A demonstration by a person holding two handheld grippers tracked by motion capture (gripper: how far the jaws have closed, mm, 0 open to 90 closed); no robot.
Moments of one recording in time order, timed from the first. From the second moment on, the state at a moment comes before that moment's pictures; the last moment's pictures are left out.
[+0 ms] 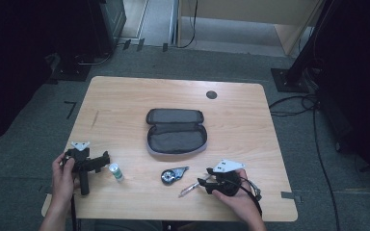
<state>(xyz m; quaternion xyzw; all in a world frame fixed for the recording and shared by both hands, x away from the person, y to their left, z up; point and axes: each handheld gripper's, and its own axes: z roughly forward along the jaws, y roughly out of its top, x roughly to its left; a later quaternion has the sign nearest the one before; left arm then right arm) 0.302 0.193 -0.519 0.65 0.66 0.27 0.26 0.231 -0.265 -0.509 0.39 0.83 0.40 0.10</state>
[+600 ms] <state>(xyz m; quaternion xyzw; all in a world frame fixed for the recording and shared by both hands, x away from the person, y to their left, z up) 0.302 0.192 -0.519 0.65 0.66 0.27 0.26 0.228 -0.277 -0.509 0.34 0.85 0.40 0.08</state>
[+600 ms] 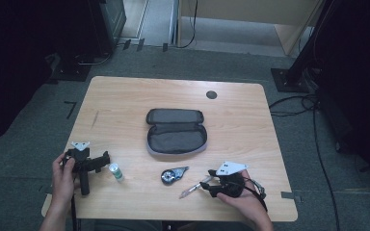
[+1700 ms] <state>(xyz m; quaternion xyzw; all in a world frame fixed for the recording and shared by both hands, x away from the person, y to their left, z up) 0.302 0.191 -0.519 0.65 0.66 0.27 0.26 0.235 -0.285 -0.518 0.25 0.88 0.39 0.12</state>
